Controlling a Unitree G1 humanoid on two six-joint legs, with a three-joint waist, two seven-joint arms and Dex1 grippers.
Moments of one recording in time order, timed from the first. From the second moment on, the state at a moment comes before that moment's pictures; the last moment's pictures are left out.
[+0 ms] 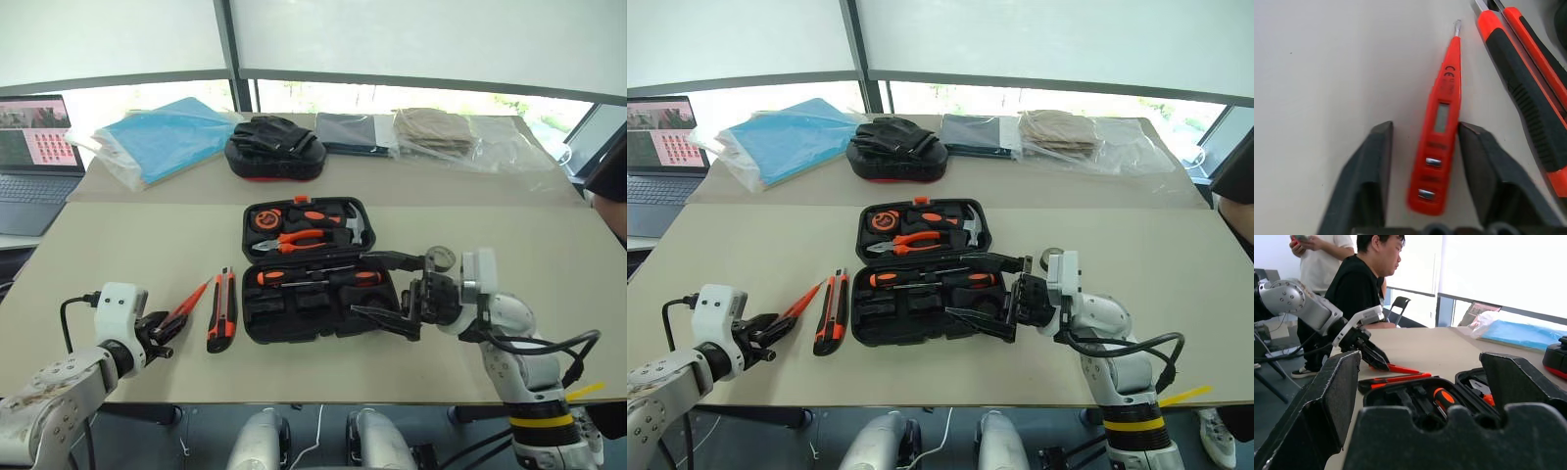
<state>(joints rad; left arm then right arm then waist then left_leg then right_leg) 0.22 0.66 0.39 -0.51 -0.69 0.96 -0.26 -0.20 -0.44 -0.01 -0.24 0.62 0.10 1.14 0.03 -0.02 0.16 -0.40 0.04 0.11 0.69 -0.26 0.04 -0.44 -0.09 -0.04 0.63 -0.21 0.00</state>
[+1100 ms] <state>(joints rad) -0.52 0.85 -0.31 -0.12 -0.16 0.44 -1.21 0.12 -0.60 -0.17 -0.37 0.59 0.06 1.08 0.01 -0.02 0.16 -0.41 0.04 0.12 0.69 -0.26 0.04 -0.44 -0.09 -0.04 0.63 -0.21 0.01</state>
